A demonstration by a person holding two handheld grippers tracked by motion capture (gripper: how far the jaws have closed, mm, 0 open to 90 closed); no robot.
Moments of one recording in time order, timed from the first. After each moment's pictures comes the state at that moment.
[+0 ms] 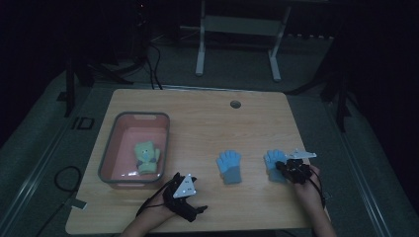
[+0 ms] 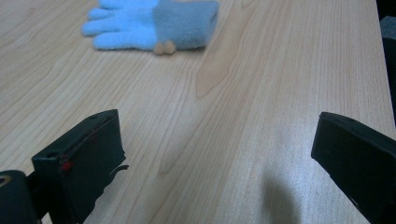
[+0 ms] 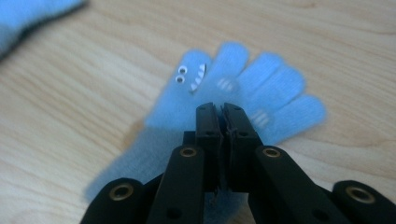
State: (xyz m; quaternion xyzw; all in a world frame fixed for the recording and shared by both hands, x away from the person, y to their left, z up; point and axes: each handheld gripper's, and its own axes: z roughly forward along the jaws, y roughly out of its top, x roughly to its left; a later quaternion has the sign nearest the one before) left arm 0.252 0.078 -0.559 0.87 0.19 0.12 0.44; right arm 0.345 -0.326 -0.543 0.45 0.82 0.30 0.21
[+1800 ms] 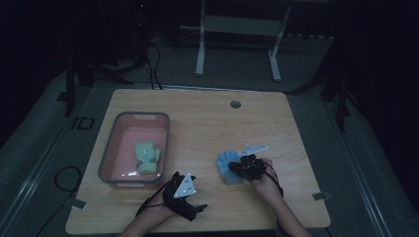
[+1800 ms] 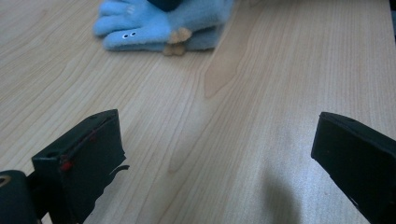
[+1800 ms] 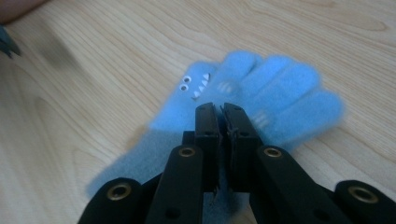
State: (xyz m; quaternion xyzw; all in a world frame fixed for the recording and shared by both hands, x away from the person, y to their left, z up) left arm 0.252 0.078 -0.557 0.87 0.19 0.13 0.43; right arm 0.348 -0.186 -0.536 0.34 0.87 0.35 0.10
